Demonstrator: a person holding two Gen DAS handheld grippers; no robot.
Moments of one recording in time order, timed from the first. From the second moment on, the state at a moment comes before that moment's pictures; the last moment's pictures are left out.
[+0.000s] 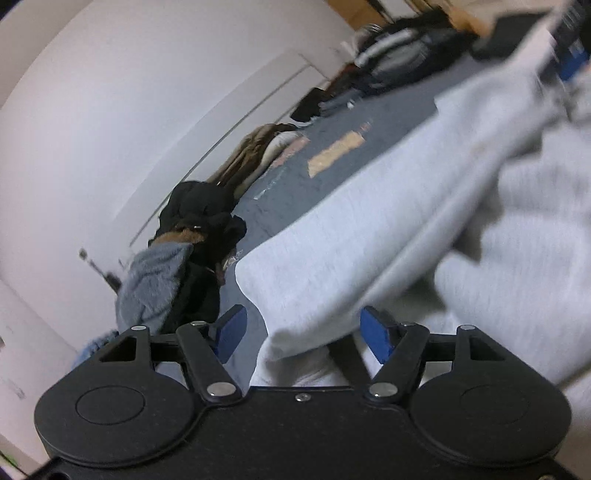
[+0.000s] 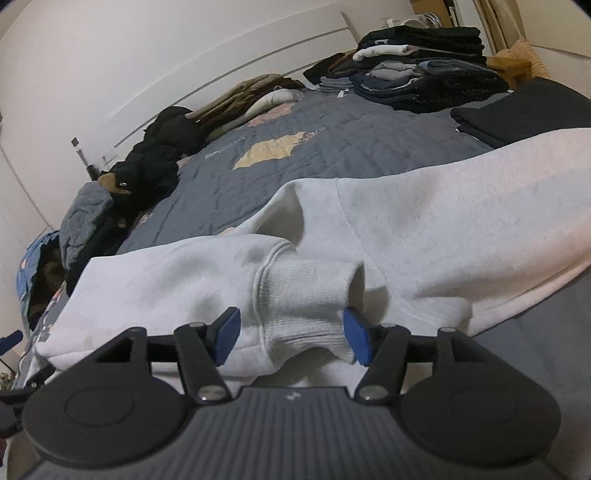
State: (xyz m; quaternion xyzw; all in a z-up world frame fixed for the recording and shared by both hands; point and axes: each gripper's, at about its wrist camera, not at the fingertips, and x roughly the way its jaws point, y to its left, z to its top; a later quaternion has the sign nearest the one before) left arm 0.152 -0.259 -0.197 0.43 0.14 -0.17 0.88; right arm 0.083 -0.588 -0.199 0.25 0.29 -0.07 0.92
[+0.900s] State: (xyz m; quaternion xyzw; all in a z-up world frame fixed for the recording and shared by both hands) left arm 0.149 -0.235 -0.227 0.47 0.21 -0.19 0.83; right arm 0.129 -0.577 -0.191 0.22 0.27 -0.03 0.93
